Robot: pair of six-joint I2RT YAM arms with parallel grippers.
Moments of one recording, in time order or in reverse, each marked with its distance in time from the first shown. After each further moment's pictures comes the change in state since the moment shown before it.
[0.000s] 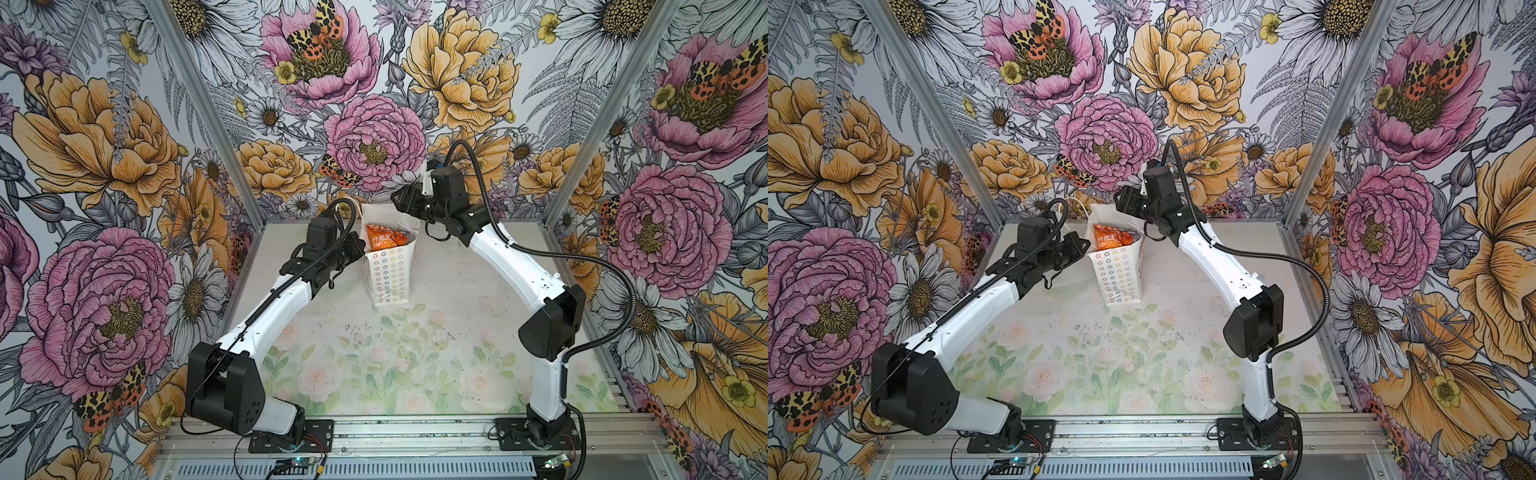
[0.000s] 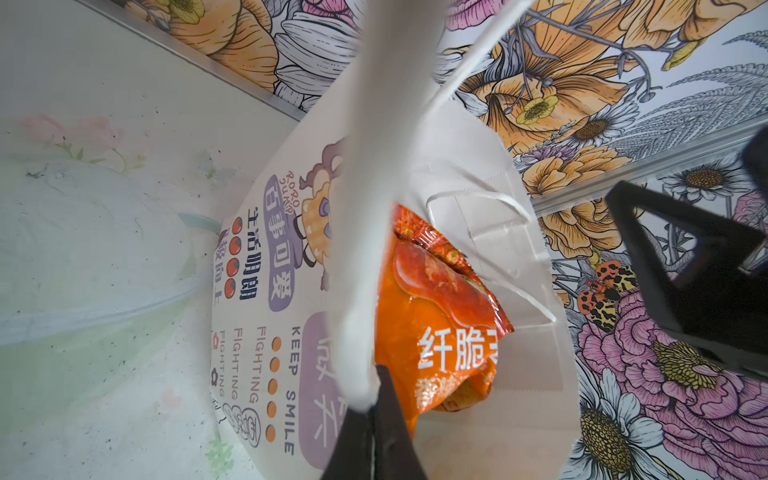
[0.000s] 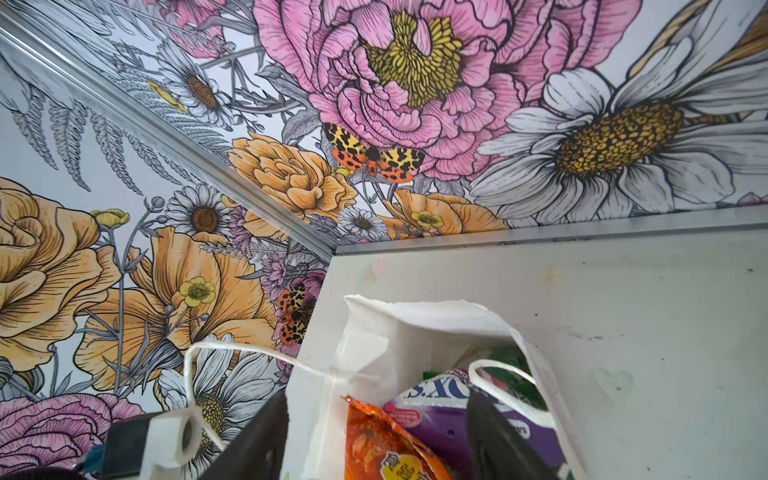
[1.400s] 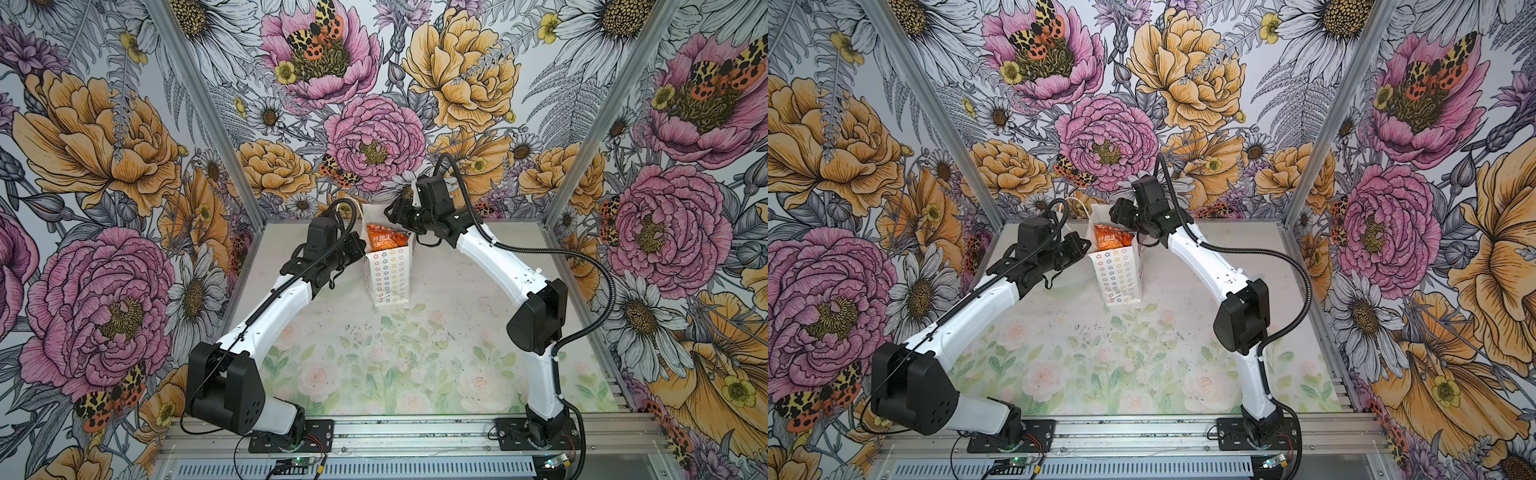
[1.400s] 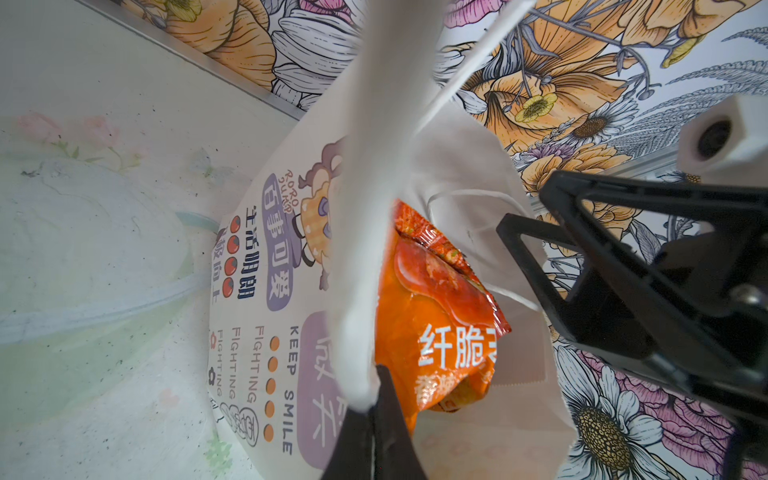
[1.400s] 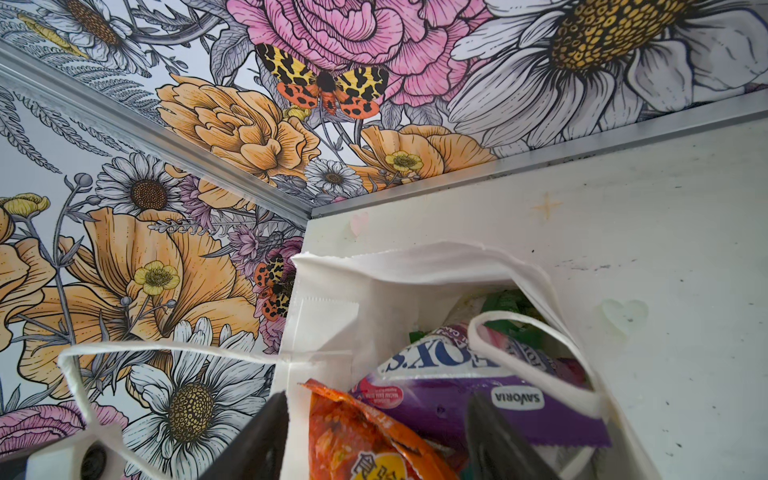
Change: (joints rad) left arm -0.007 0.000 0.000 0.000 0.000 0.000; right arm 0.027 0.102 0.086 -0.109 0.007 0.083
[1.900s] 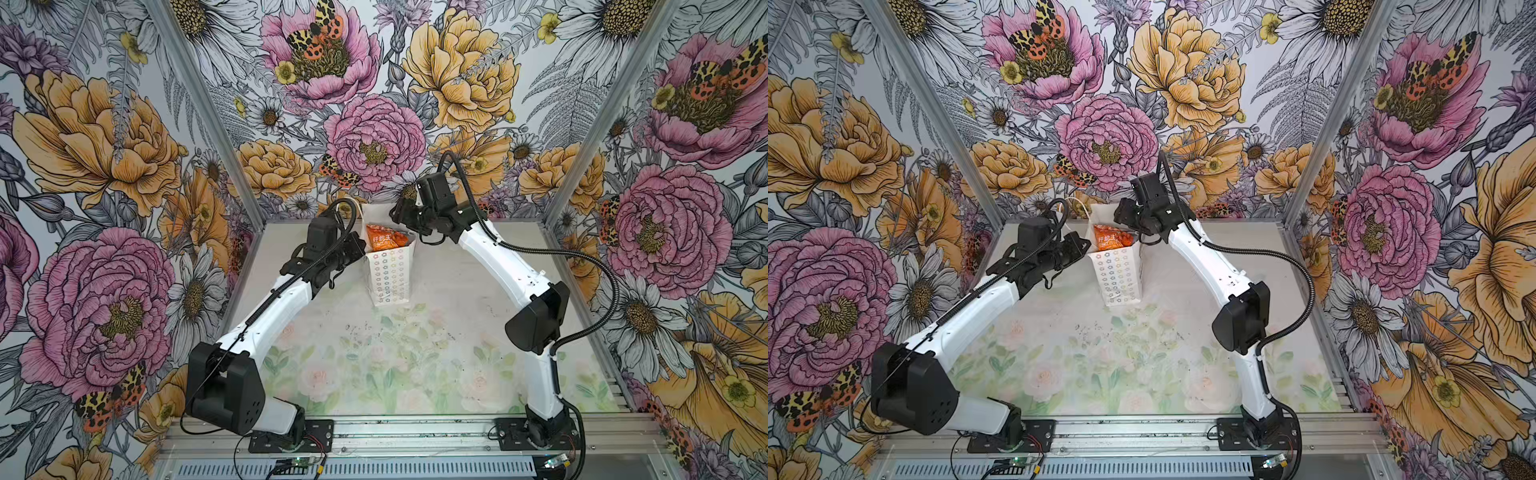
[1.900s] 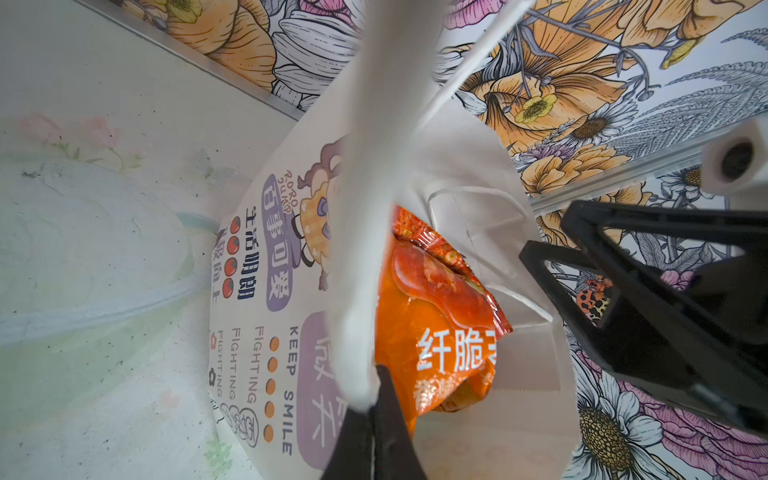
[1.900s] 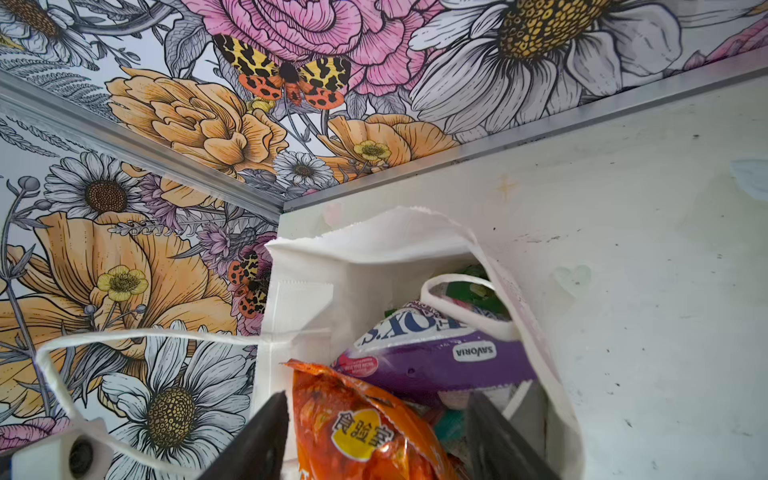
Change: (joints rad) left arm -0.001 0.000 0.000 0.004 0.000 -0.001; right arm 0.016 0.005 0.136 -0.220 0.077 0.016
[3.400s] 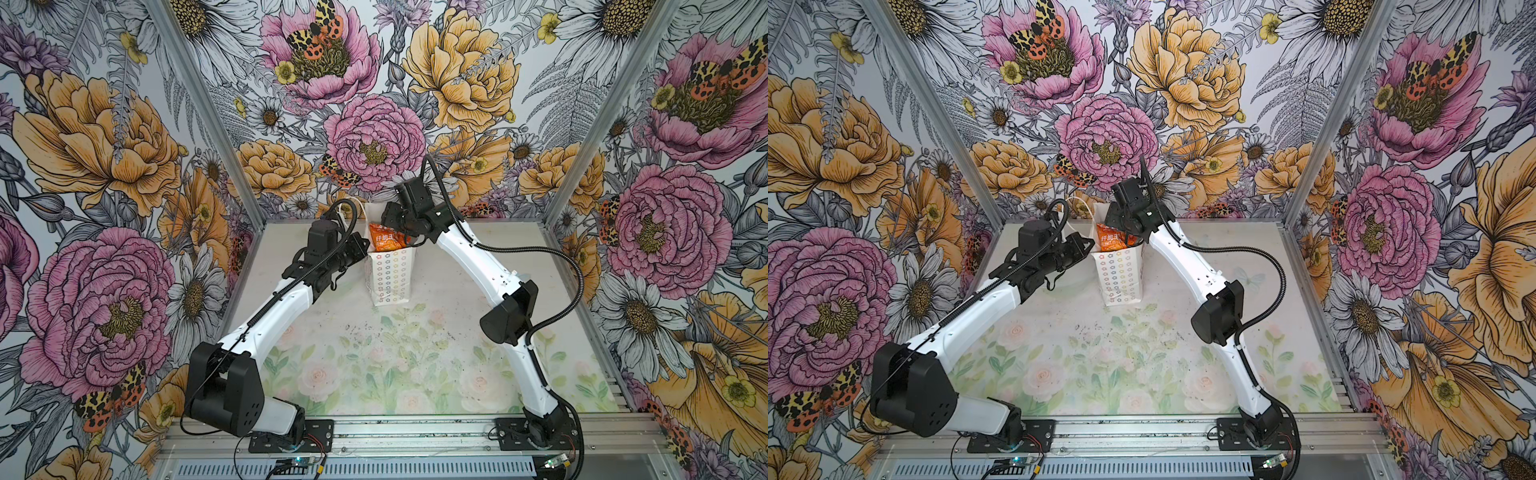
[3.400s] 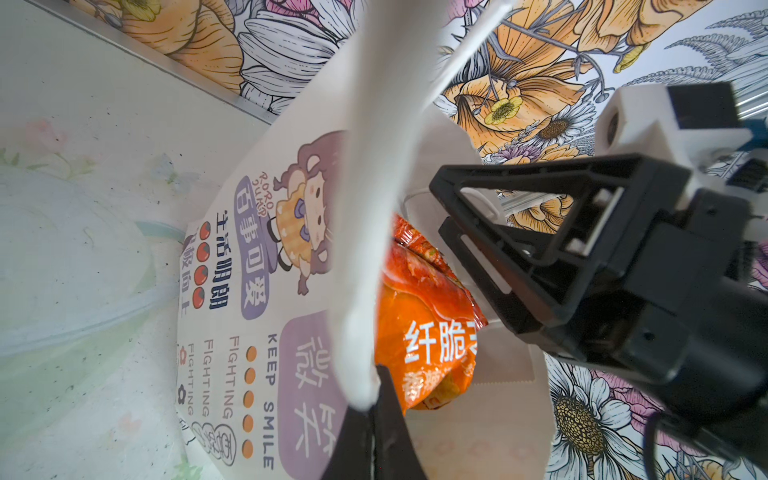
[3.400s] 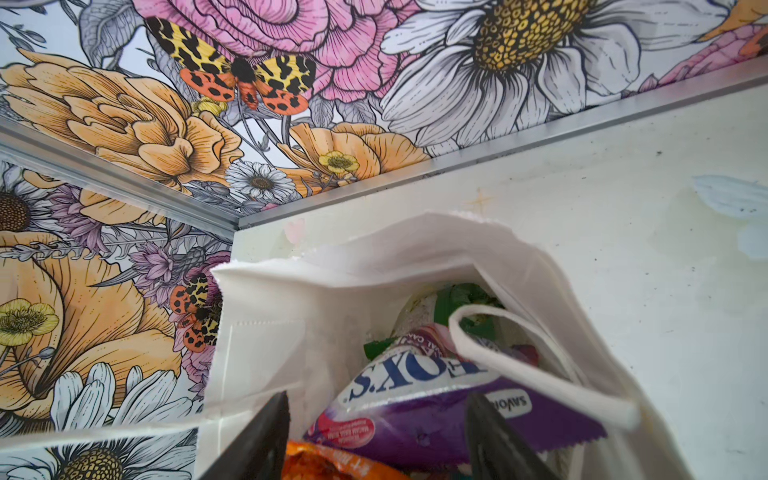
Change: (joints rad) left arm -0.005 -0.009 -0.055 0.109 0.042 -0.019; right arm 0.041 0.224 0.271 -0.077 0.166 -0.014
